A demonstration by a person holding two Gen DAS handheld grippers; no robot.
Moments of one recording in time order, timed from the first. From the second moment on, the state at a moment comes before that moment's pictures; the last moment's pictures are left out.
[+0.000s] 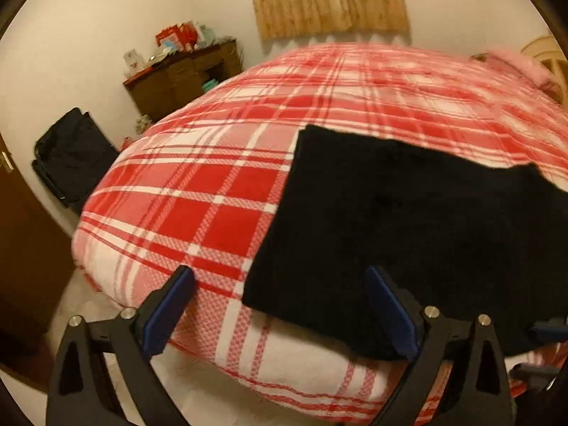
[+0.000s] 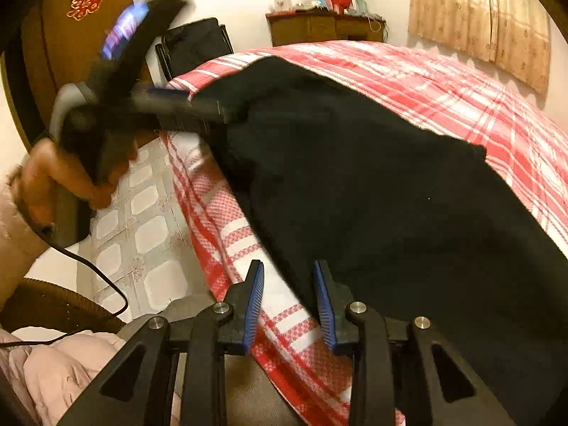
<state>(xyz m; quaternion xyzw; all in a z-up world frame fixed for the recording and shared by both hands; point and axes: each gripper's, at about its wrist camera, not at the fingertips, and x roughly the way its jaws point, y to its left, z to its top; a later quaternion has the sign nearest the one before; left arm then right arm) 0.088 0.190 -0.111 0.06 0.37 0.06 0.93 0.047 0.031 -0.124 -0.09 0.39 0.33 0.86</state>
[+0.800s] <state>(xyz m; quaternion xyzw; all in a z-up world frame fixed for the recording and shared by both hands) 0.075 0.186 -0.074 0.10 0.30 0.06 0.95 0.074 0.015 -0.079 0.09 0.33 0.36 0.87</state>
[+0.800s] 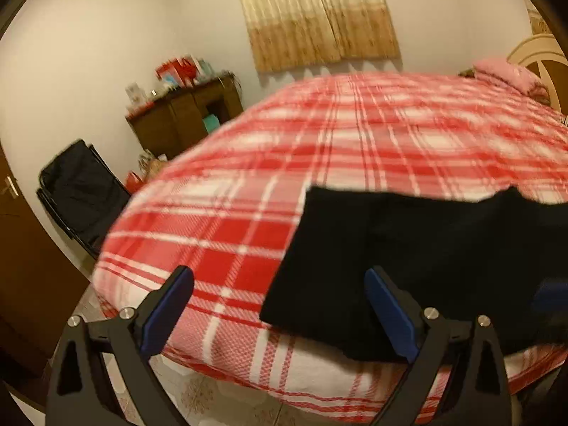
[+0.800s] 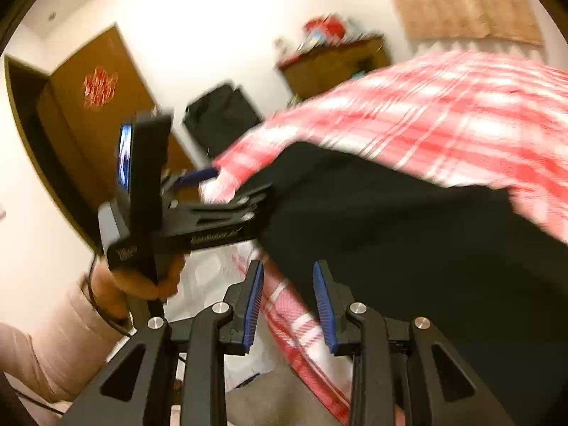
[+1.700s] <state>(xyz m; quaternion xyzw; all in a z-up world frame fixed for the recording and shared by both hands) 0.052 0.029 -0.073 0.08 0.35 -0.07 0.93 0.042 -0.146 -0.108 0.20 0.39 0.01 0.90</state>
